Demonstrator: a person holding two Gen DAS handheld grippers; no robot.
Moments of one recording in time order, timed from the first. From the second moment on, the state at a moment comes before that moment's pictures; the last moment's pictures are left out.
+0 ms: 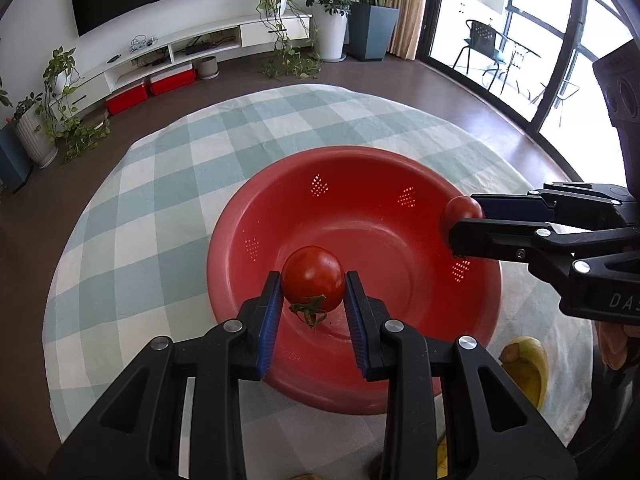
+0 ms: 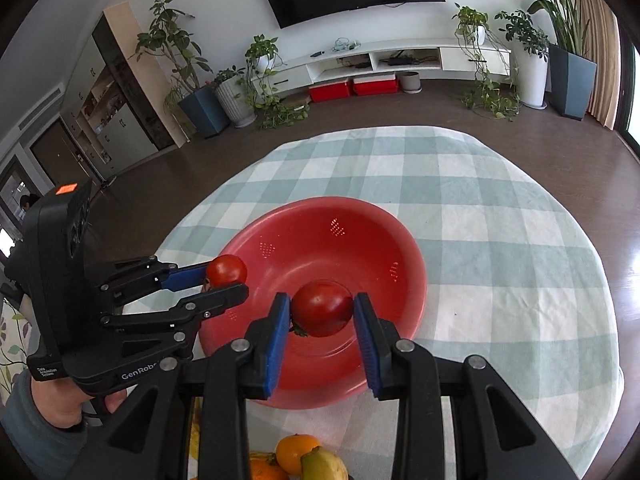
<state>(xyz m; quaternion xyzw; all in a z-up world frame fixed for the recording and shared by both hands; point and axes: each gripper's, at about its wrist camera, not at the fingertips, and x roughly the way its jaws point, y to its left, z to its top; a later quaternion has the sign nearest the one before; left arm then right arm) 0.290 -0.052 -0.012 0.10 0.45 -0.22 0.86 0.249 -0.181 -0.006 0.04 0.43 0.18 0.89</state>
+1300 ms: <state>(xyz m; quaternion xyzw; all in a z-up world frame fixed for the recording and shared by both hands) 0.299 -0.076 -0.043 0.16 0.46 -0.21 0.85 0.273 -0.156 -0.043 -0.07 0.46 0.13 0.88</state>
